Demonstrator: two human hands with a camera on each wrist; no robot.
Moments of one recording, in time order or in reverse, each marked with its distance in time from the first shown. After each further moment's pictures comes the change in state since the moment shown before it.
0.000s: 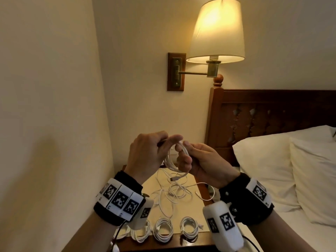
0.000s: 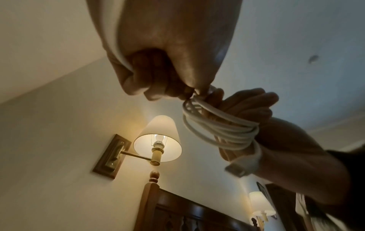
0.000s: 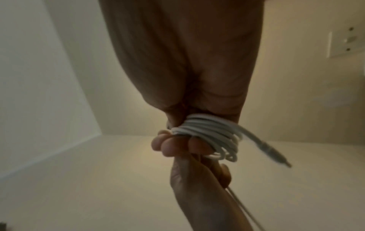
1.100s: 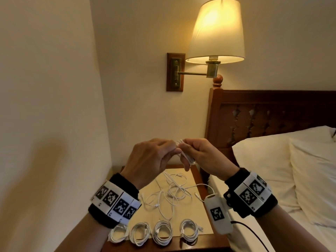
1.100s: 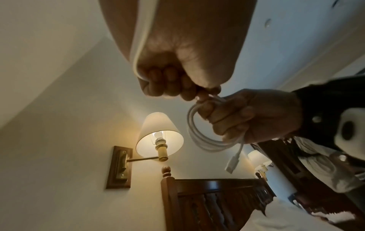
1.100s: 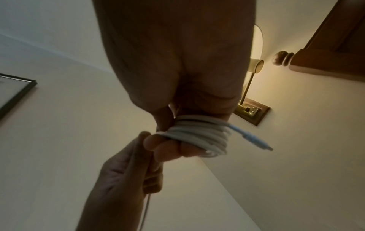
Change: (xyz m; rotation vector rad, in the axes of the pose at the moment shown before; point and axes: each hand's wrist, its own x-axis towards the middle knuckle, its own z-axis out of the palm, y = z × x) left_hand -0.005 -0.010 0.003 0.209 -0.146 0.303; right_hand 0.011 -0.012 -0.021 -0.914 0.122 -0.109
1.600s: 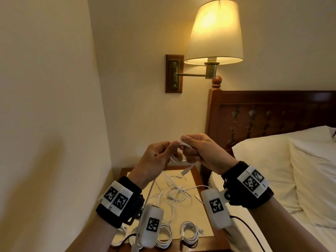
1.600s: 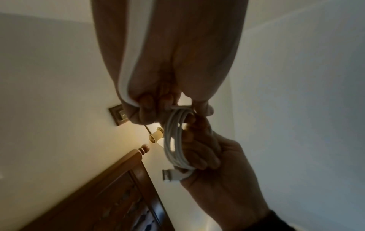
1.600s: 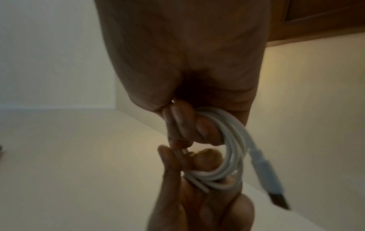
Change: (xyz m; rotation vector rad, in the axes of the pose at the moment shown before) left_hand 0.011 0.008 0.022 -1.067 -0.110 -0.656; right_hand 0.014 -0.006 -0.012 0.399 0.007 0.182
